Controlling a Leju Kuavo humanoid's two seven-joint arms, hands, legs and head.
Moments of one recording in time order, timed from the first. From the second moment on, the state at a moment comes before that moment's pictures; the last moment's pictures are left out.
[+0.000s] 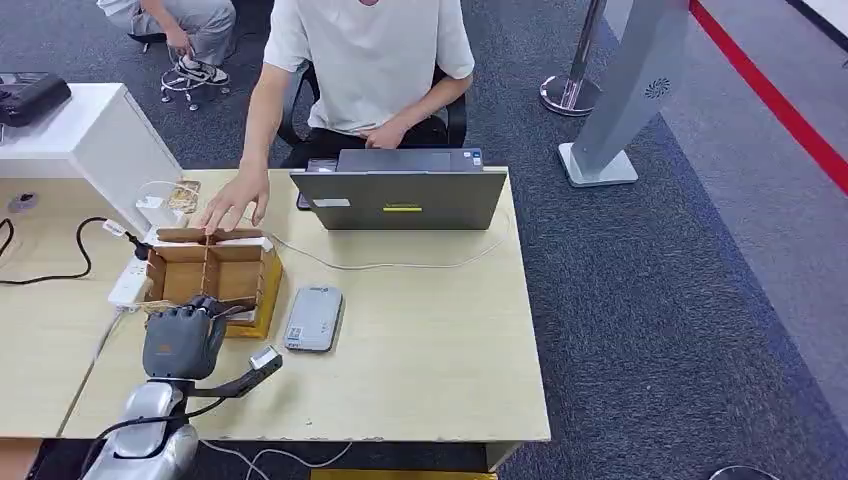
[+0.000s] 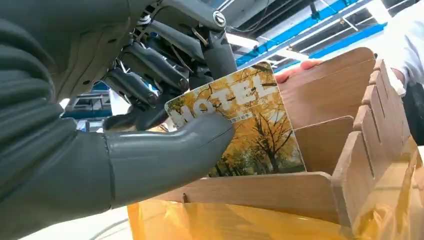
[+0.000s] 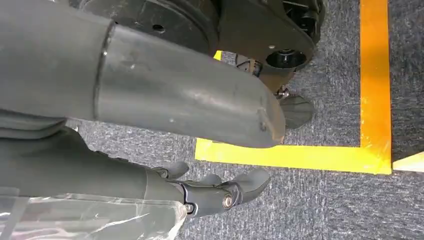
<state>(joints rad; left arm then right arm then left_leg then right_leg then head) -0.15 0.20 -0.10 -1.04 -1.31 0.55 -0.01 -0.06 0.11 -0.17 -0.19 0.25 -0.09 -0.11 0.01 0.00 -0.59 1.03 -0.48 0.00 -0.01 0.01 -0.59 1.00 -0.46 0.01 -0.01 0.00</state>
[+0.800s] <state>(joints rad) -0.01 0.21 -0.24 -1.78 -1.22 0.64 -0.11 -0.04 0.11 -0.22 -0.19 0.24 -0.09 -0.13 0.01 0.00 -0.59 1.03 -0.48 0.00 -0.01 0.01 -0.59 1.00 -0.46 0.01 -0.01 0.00</state>
